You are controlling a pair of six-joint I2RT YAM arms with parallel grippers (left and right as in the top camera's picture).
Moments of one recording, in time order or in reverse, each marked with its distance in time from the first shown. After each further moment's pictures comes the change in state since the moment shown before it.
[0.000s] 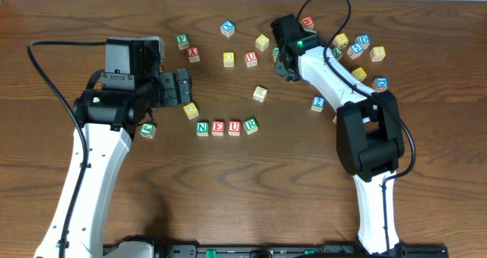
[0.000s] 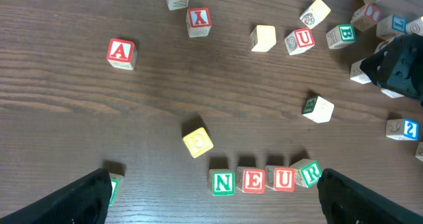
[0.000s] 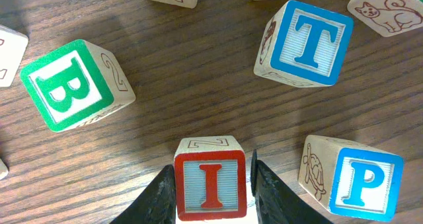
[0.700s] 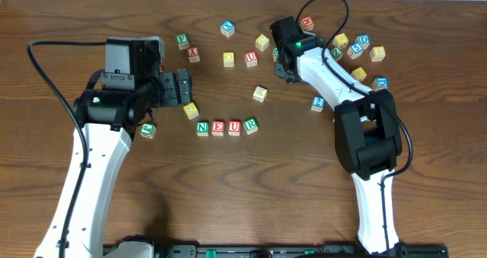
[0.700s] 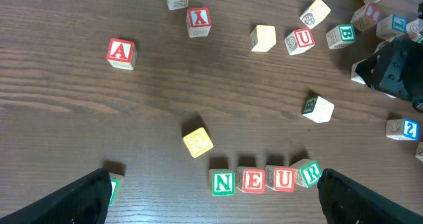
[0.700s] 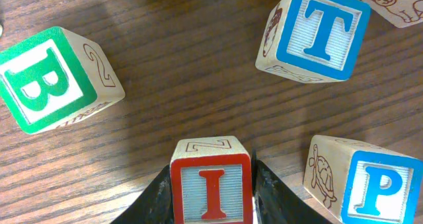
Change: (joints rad) left arm 0.000 0.000 0.000 0.000 0.000 0.000; right arm 0.000 0.021 0.000 0.000 0.000 0.000
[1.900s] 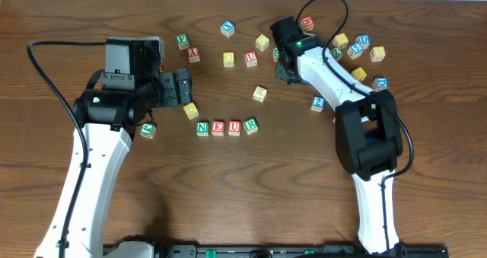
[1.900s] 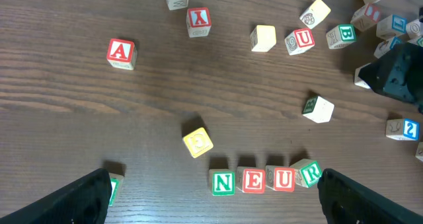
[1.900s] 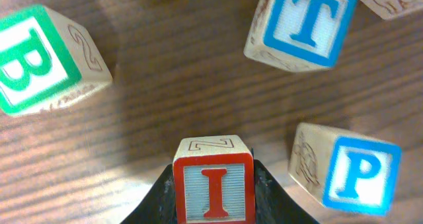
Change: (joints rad) left arm 0.000 0.000 0.000 0.000 0.000 0.000; right arm 0.000 -0.009 0.002 -0.043 0.004 -0.019
